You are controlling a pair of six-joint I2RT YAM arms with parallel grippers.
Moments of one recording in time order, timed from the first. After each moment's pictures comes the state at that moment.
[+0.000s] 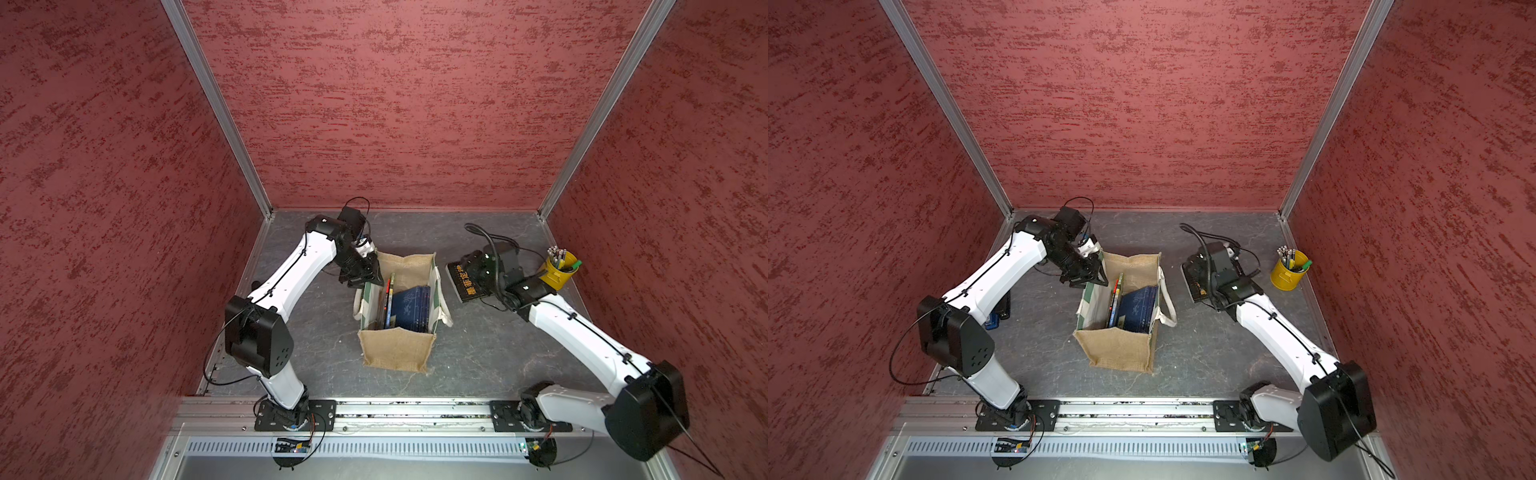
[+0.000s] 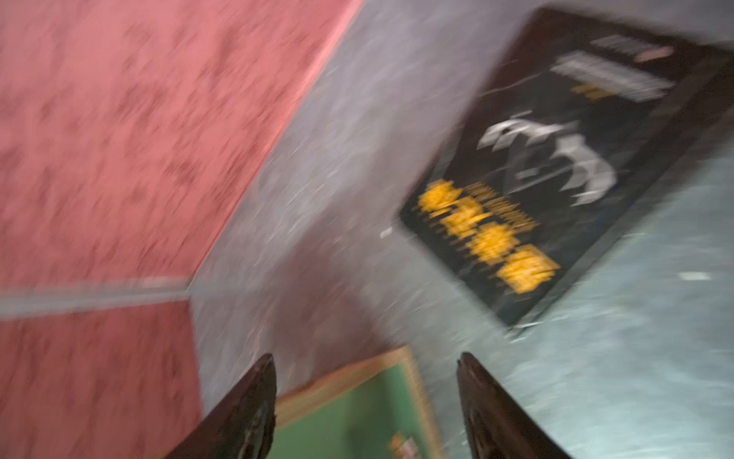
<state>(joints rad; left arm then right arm) -0.39 1.68 1.62 -1.33 0.47 -0.36 0.50 1.27 1.03 -0.41 0.15 1.13</state>
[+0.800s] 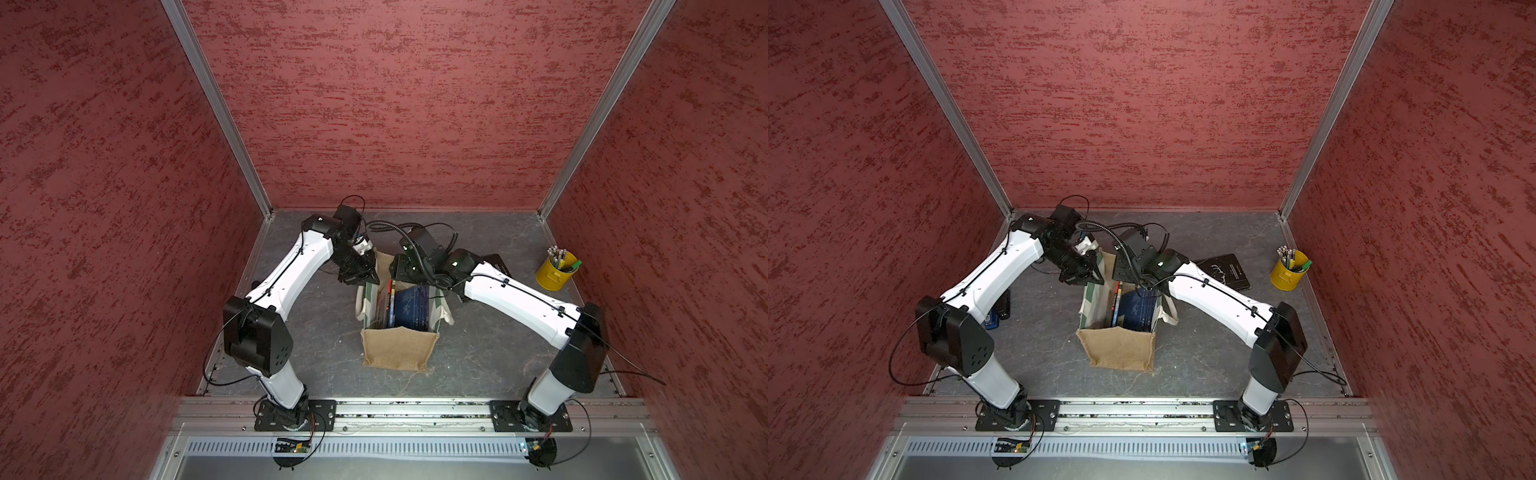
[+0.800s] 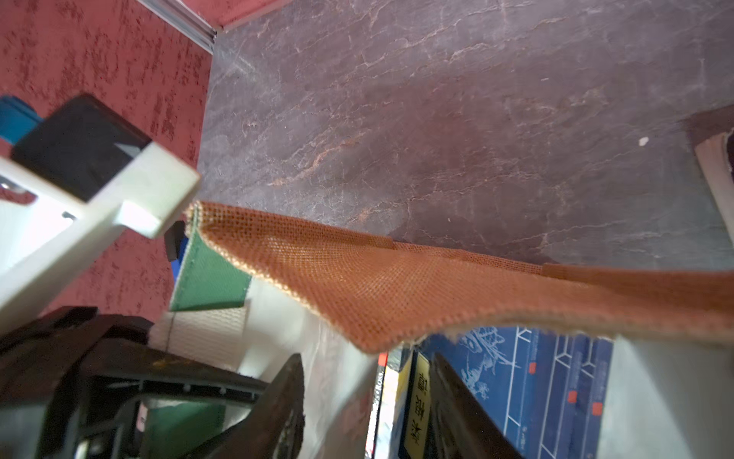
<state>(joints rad) -0.36 1.68 1.62 -1.32 0.53 -0.40 0.85 1.69 1.55 -0.68 0.07 0.87</state>
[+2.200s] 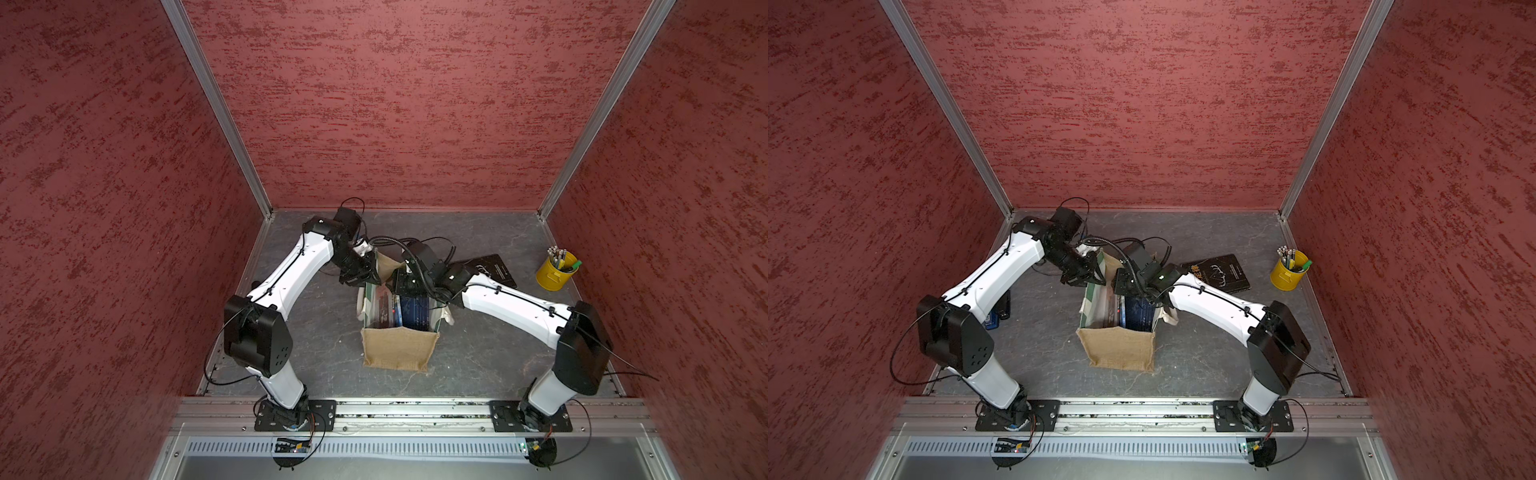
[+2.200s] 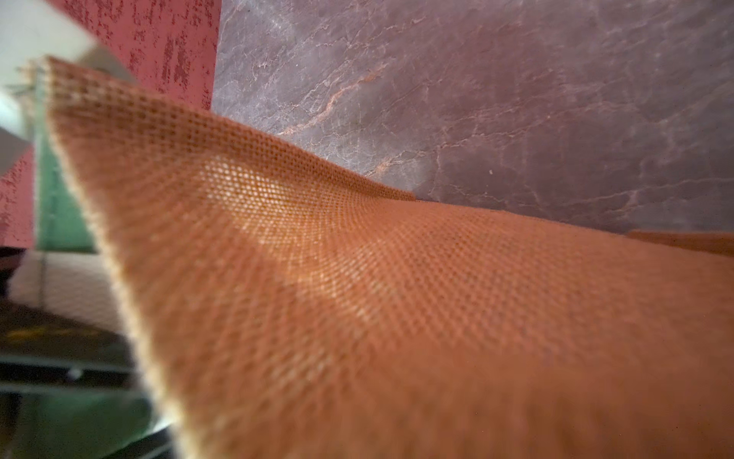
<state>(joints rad) -0.35 1.68 1.58 -1.29 0.56 -0.41 0.84 1.66 1.32 -0.44 -0.09 0.89</state>
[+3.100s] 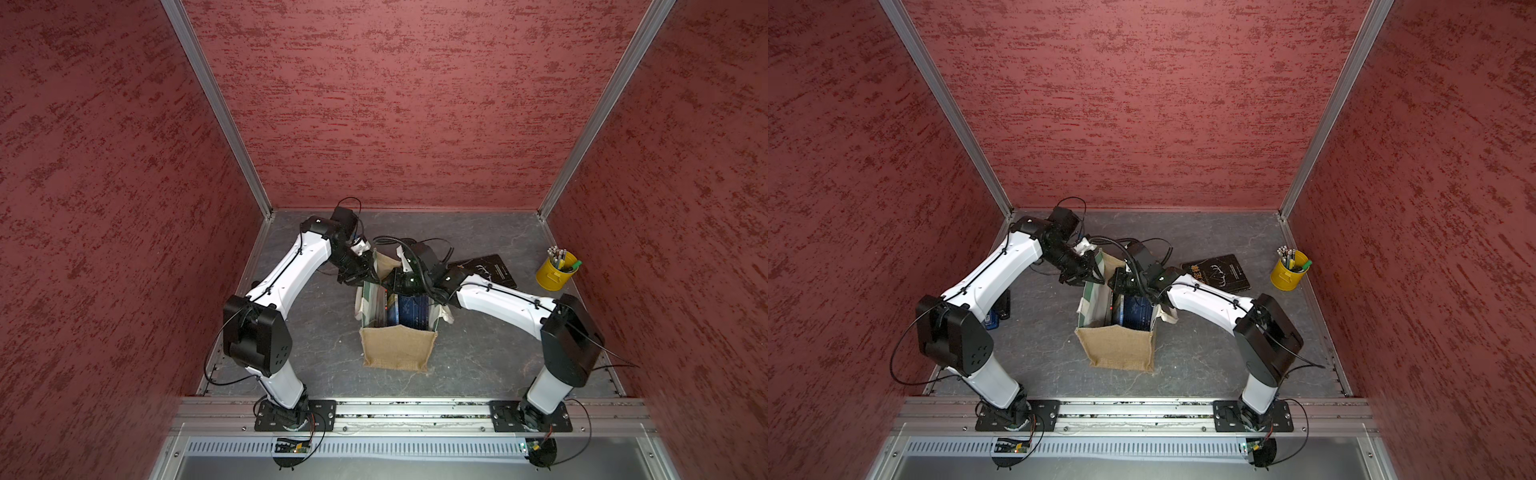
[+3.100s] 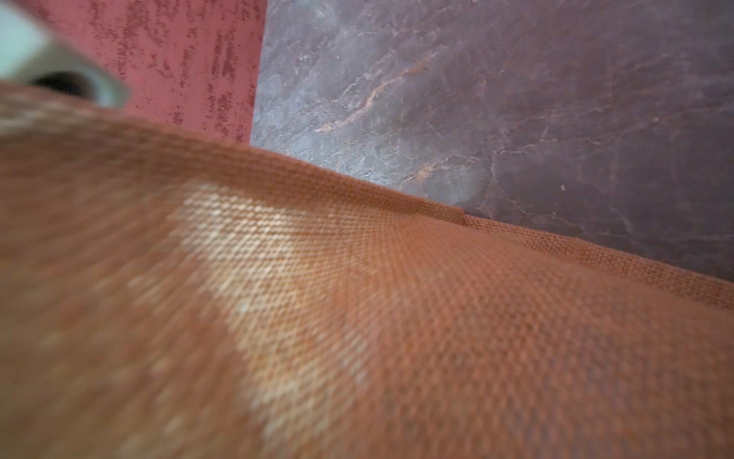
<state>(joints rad) -0.33 1.68 1.58 -1.29 0.57 -0.41 0.80 1.74 1.27 -0.24 -0.23 0.88</state>
